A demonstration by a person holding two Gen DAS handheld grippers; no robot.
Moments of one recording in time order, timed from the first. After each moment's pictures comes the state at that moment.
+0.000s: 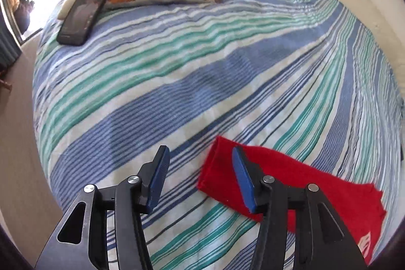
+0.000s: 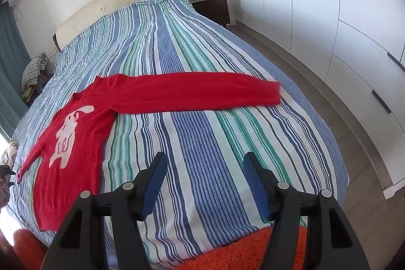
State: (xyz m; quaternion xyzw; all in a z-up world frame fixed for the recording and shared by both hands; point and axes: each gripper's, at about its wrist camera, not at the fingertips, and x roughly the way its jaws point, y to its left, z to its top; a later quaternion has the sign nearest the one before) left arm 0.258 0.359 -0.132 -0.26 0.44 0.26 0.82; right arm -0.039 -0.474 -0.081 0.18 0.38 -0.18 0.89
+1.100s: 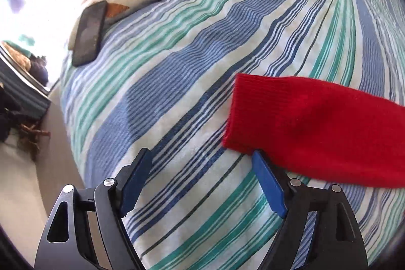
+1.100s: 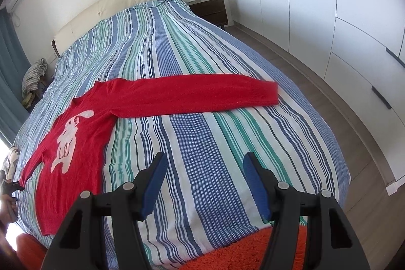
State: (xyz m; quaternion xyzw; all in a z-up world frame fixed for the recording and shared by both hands) left arm 0.254 0.314 -0.171 -0.06 0.52 0.31 0.80; right arm -0.042 -0.474 -0.079 0.19 0.37 -0.18 0.89
